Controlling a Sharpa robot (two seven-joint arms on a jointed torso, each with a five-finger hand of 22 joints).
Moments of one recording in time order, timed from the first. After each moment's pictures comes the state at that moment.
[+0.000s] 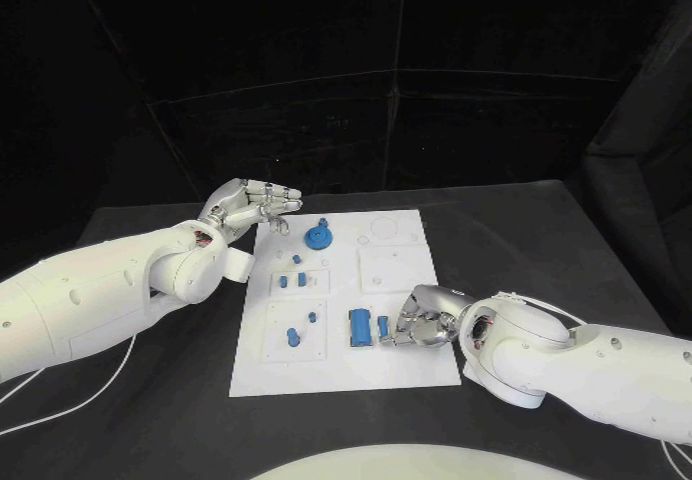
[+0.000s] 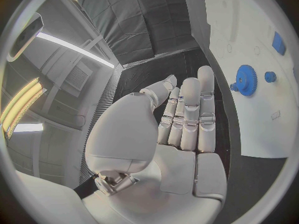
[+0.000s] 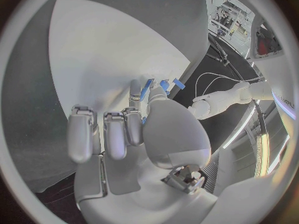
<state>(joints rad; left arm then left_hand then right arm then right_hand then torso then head) 1.18 -0.79 -0.07 1.31 -0.16 -0.20 0.41 1.33 -0.09 0.46 -0.11 0.05 1.03 0.18 0.12 0.07 1.07 0.12 0.19 0.07 1.22 0.02 1.03 0.46 0.17 1.18 0.11 0.64 0.69 0.98 -0.90 -0.05 1.83 -1.37 -0.28 -0.52 1.23 0.02 -0.20 0.22 0.22 1.13 0.04 0.30 0.39 1.47 -0.03 1.36 1.31 1.47 -0.09 1.50 1.31 0.06 1.47 0.02 1.45 1.31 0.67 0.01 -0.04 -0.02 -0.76</state>
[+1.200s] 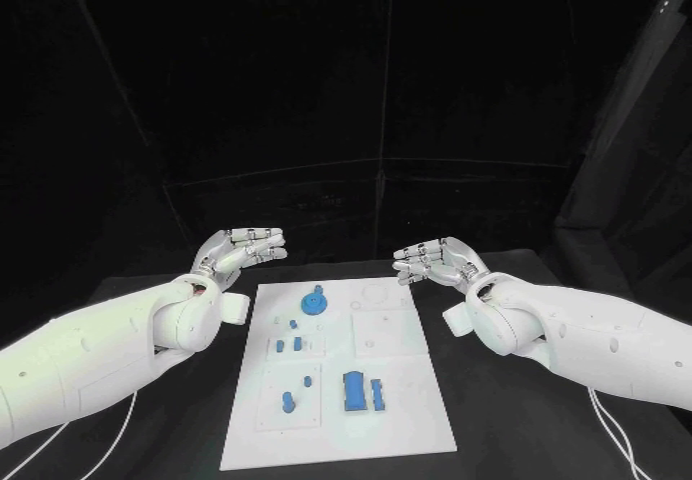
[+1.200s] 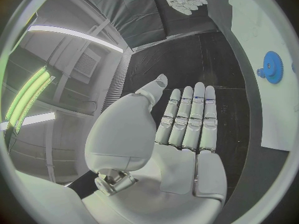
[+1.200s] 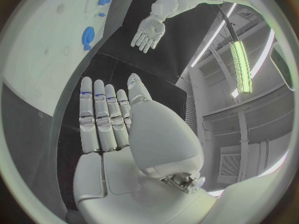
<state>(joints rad) 1.16 -0.69 -0.07 1.15 0.03 -0.21 0.49 1.28 -0.07 0.30 -0.04 0.05 0.98 0.17 0.08 0.06 1.03 0.16 0.12 0.06 0.93 0.14 0.35 0.13 0.17 0.79 0.26 0.15 0.34 1.12 -0.75 -0.05 1.28 -0.34 -0.36 0.37 1.51 0.07 -0.17 0.06 0.18 0.97 0.20 0.07 0.15 1.10 0.14 0.07 0.13 1.14 0.11 0.10 0.14 0.18 1.04 0.21 0.21 0.15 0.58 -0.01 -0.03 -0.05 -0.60</state>
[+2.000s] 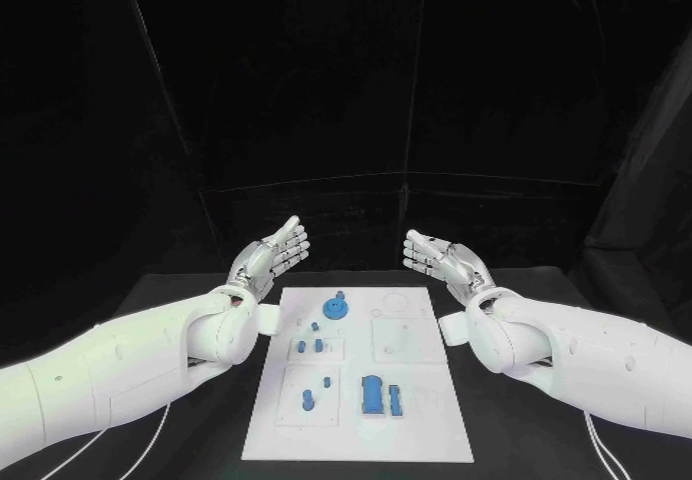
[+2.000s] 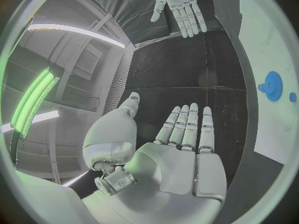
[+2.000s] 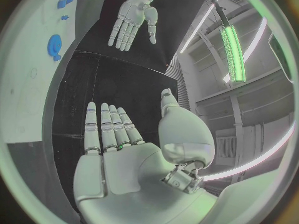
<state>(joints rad) 1.10 -0.72 -0.04 1.33 0.05 -0.37 0.50 0.65 0.00 0.14 0.00 0.01 0.50 0.09 0.01 0.00 0.53 0.06 0.01 0.00 0.48 0.03 0.14 0.01 0.12 0.40 0.13 0.02 0.15 1.07 -0.74 -0.02 1.41 -0.19 -0.48 0.43 0.75 0.01 -0.07 0.00 0.08 0.50 0.10 0.01 0.02 0.57 0.04 0.01 0.00 0.59 0.01 0.01 0.01 0.12 0.55 0.11 0.06 0.01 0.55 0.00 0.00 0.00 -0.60</state>
